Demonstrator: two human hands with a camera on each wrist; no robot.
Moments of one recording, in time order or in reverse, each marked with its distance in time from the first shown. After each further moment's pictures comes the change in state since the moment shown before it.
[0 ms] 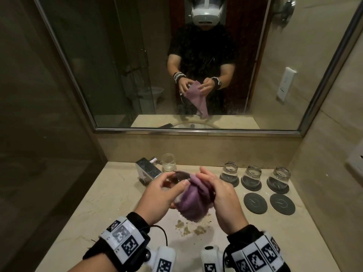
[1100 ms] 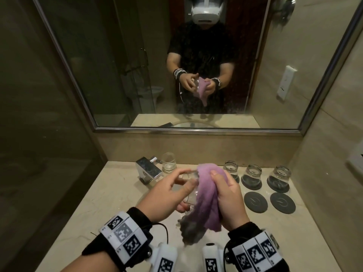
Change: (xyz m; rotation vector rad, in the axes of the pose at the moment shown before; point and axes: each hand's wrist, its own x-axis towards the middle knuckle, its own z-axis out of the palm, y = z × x) left_hand -0.001 0.011 0.001 0.114 -0.255 0.111; right_hand 0.006 0.002 -0.005 0.229 0.168 0.040
